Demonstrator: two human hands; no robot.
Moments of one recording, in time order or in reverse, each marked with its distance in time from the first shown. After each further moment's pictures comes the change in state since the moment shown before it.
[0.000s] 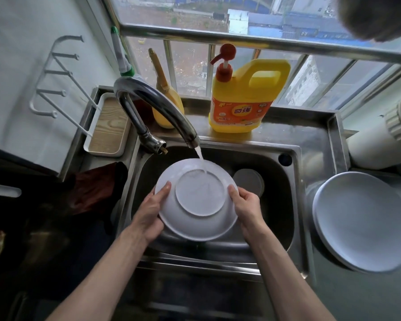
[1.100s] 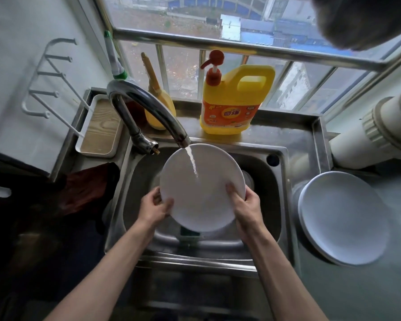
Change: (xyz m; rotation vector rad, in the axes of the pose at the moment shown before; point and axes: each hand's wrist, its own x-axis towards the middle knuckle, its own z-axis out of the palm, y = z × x) left_hand 0.010 -0.018 0.004 0.430 0.157 0.125; right_hand -0.037 -0.024 -0.016 0.158 -0.022 -0.155
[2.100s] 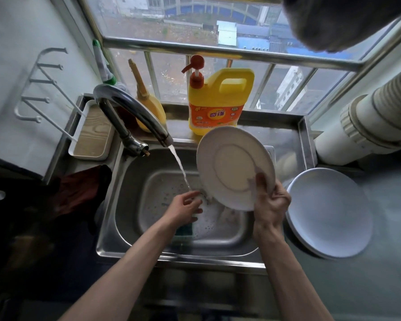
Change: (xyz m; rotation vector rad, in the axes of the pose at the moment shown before) left_hand -0.030 0.016 0.080 0.240 -0.268 -0.057; right_hand 0.000 -0.025 -0.047 0.070 0.418 -0.389
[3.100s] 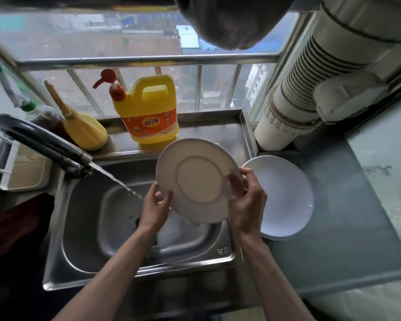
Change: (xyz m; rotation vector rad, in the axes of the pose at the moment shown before) left_hand 0.018 0.019 0.074 -0.013 0.206 0.287; right_hand 0.021 -0.037 -0.081 -0.451 -0.017 -0.381
